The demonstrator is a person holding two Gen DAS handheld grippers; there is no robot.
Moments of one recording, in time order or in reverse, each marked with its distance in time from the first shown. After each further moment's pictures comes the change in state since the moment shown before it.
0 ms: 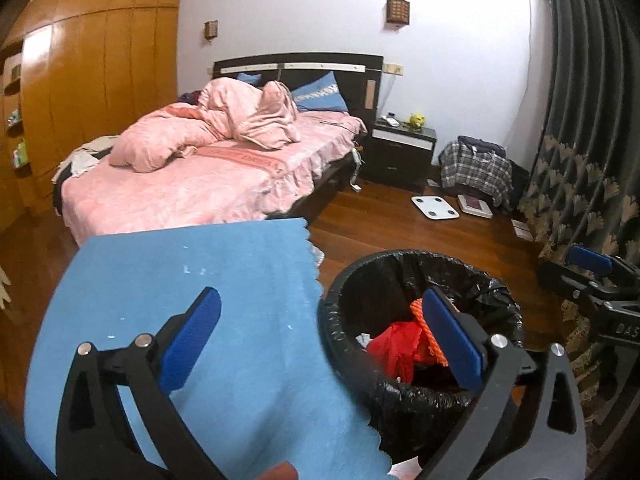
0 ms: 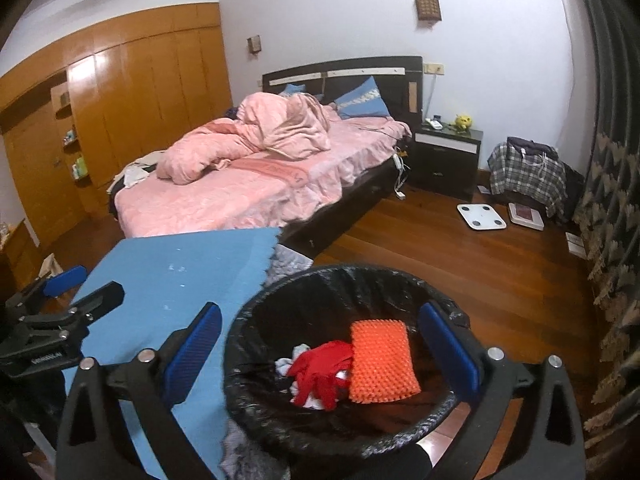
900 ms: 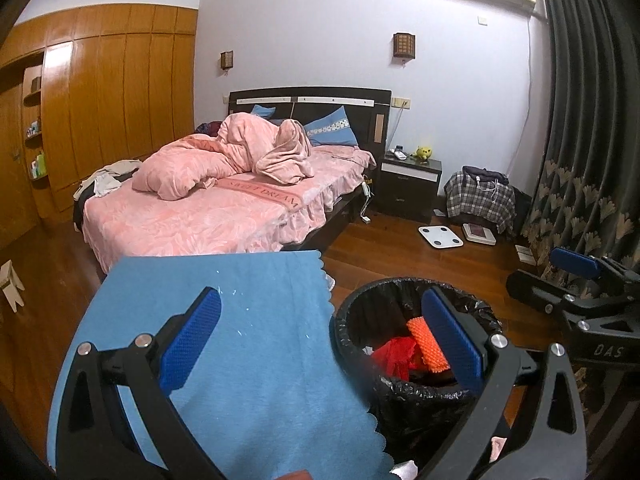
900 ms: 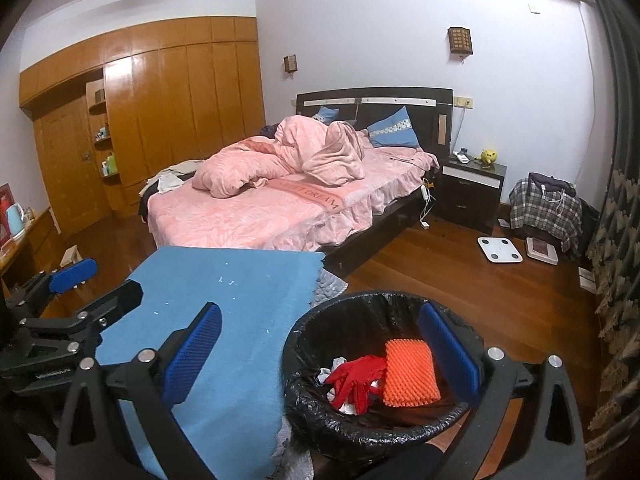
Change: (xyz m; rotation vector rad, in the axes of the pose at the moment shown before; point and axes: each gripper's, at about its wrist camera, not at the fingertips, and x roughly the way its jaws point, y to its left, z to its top) left arm -0.095 0.007 0.005 -0.009 -0.113 0.037; right arm -0.062 0.056 0.011 -0.078 -0.075 0.069
